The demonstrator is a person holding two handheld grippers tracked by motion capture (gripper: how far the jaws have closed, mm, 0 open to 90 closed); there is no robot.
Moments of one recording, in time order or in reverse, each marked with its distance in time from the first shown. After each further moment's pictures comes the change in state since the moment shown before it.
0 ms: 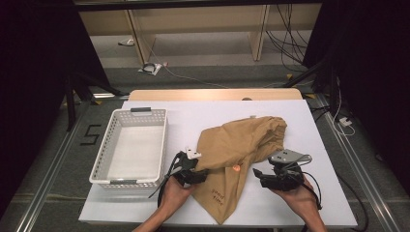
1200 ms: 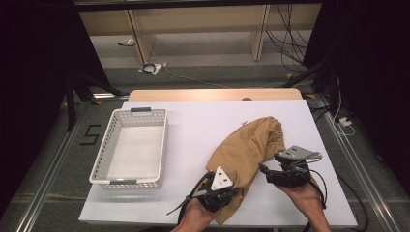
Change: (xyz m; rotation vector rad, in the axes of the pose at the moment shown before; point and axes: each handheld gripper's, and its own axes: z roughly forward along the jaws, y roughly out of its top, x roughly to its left) left arm -0.103 -0.009 -0.031 -0.141 -0.331 0.229; right arm -0.012 0.003 -0.011 -0.043 -0.031 0.056
